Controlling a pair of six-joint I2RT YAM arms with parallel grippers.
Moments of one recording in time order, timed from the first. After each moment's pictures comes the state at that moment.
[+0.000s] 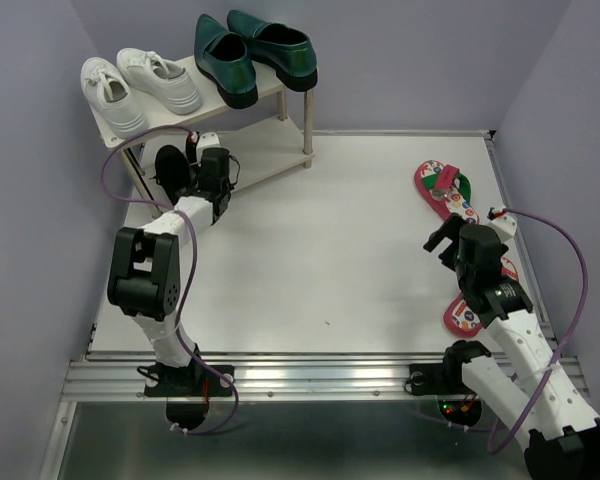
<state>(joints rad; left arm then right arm) -0.21 1.74 1.14 0.10 -0.46 -0.24 0.22 0.70 0.64 -0.47 0.44 0.64</state>
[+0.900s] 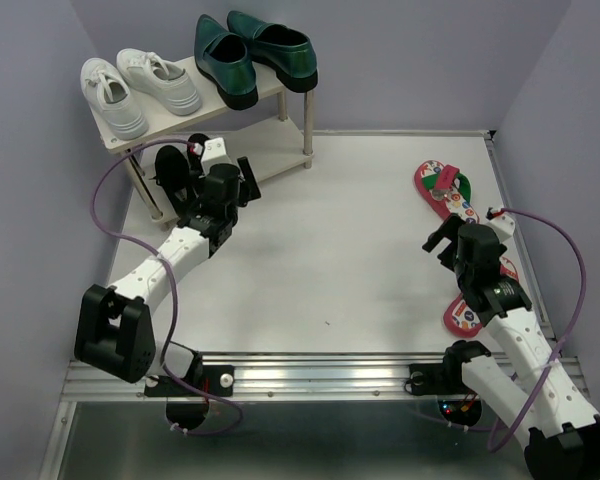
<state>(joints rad) -0.37 1.38 0.99 0.01 -0.45 -0.41 0.22 0.72 0.64 -0.47 0.43 0.65</state>
